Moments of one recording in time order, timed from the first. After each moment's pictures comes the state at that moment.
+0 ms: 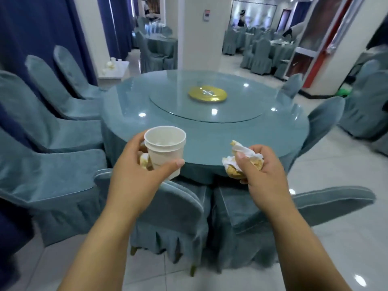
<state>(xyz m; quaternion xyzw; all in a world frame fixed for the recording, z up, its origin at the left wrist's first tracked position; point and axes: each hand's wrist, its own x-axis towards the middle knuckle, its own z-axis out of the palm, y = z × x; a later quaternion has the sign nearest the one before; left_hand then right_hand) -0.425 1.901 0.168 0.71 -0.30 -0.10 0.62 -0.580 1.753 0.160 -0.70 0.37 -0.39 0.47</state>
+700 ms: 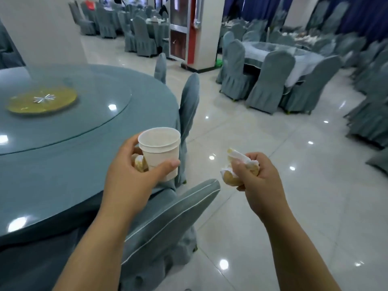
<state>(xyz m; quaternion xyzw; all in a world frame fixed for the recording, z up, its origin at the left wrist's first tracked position) -0.698 1.512 0.152 0.62 -0.48 -0.26 0.57 -0.911 1.472 0.136 -0.57 0.56 -0.49 0.36</state>
